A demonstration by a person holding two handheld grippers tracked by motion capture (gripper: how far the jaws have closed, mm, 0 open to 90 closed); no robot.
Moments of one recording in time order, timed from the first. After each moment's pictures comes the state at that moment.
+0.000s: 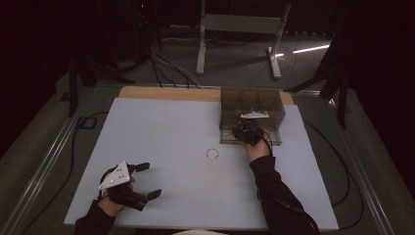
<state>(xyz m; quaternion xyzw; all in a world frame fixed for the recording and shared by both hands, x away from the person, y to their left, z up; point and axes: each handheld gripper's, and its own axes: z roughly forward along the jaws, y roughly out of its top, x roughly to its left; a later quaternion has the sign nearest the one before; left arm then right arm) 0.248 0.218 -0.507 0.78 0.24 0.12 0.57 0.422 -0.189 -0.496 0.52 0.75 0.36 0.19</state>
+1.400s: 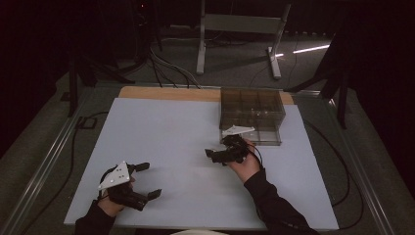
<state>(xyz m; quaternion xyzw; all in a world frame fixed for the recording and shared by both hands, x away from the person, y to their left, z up) 0.247 0.218 -0.506 0.78 0.24 0.12 0.56 0.359 -0.137 -0.486 0.40 0.81 0.41 0.10</state>
